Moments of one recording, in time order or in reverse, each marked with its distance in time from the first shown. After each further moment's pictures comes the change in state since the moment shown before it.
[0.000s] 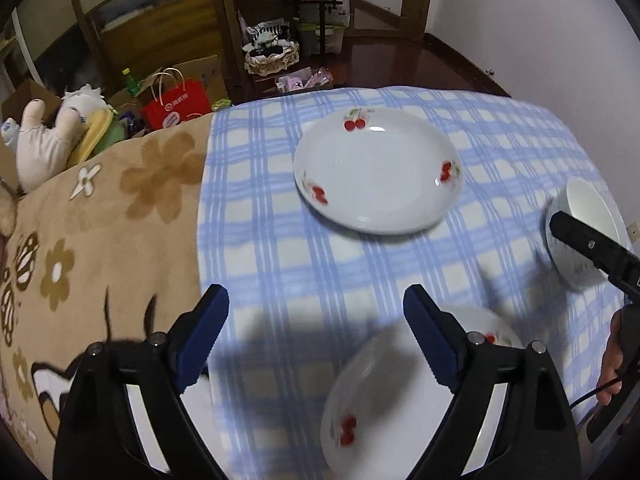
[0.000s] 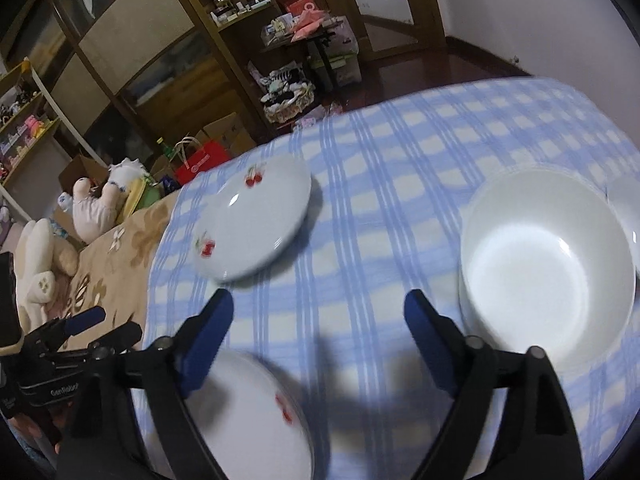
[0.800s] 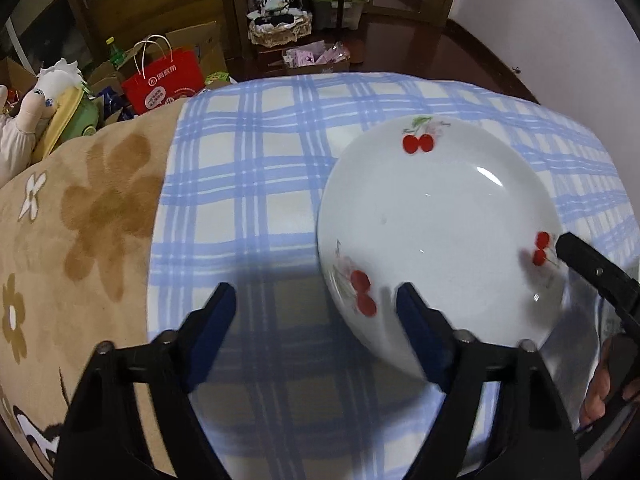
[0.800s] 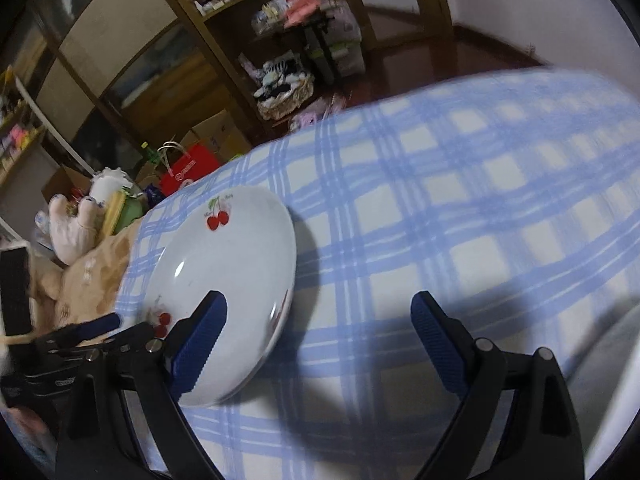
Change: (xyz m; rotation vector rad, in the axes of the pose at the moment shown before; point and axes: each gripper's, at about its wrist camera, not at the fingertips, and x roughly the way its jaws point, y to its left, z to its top) left arm 0.128 0.024 0.074 -0.066 0.106 -0.005; right arm 0.132 -0.018 0.049 0.090 0.070 0.055
